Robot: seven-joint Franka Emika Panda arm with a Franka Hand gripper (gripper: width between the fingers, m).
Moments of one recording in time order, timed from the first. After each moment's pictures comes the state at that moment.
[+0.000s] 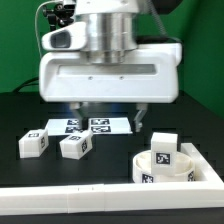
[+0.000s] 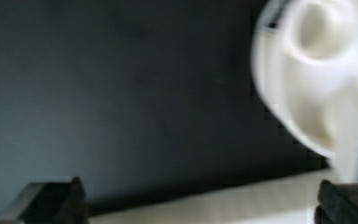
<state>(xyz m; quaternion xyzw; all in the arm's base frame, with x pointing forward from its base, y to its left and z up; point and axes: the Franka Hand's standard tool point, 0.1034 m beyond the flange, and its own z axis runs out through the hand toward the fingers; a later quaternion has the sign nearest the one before) 0.584 -0.046 0.075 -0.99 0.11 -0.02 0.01</state>
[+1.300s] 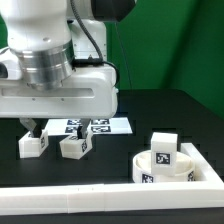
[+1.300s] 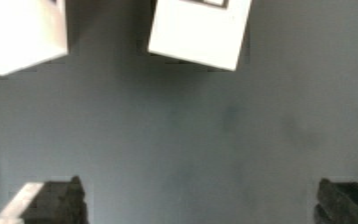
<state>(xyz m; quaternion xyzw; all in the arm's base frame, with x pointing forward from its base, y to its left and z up) 0.553 -0.085 0.059 -0.98 0.12 0.16 0.03</state>
